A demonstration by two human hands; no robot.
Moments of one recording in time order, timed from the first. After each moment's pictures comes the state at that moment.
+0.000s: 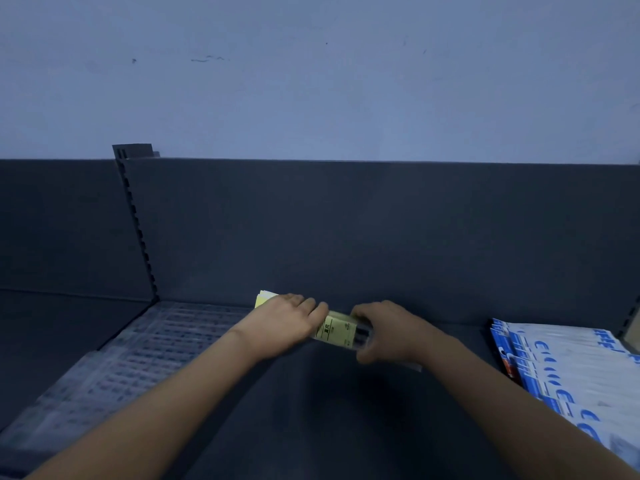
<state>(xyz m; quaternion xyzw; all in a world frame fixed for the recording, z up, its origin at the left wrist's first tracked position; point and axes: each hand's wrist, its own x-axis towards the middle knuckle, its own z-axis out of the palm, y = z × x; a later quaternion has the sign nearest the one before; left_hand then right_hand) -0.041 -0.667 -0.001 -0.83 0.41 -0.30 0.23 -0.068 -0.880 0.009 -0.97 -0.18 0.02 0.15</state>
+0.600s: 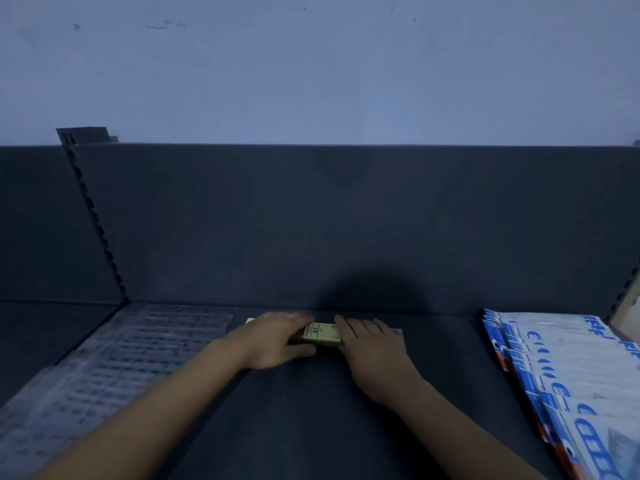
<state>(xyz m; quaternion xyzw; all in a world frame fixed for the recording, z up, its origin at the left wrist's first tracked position) -0.001 -0.671 -0.039 -0.93 0.34 0.06 -0.07 -0.058 -0.872 -0.072 -0.99 -0.13 -0.09 -0.01</state>
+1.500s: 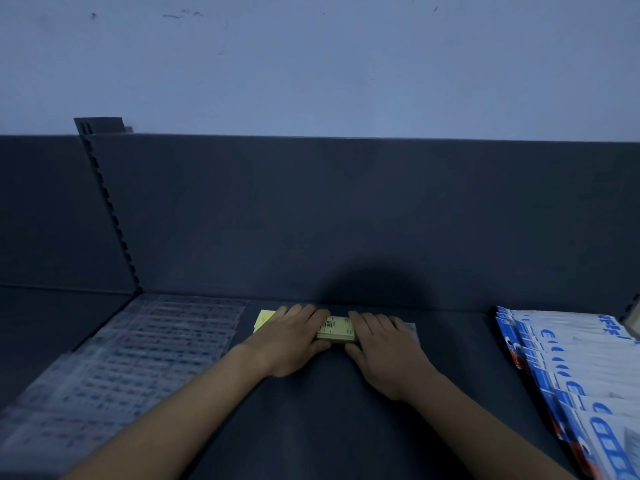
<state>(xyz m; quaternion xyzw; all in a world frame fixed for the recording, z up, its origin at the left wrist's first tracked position) -0.016 -0.678 -0.056 -0.94 0.34 -0.06 0.00 -0.063 -0.874 -0.072 -0.98 -0.14 -0.10 -0.01</state>
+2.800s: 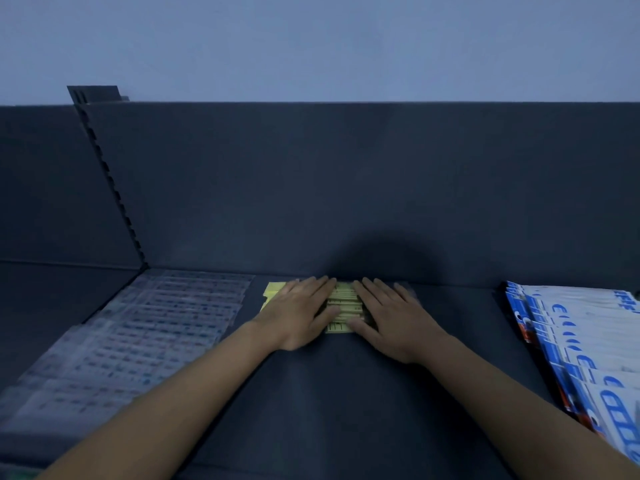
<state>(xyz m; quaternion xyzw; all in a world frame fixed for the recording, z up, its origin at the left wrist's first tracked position) -0.013 -0.679 -0.068 -0.95 0.30 0.00 -0.06 -0.053 -0.886 -0.072 -0.99 -0.16 -0.03 0.03</state>
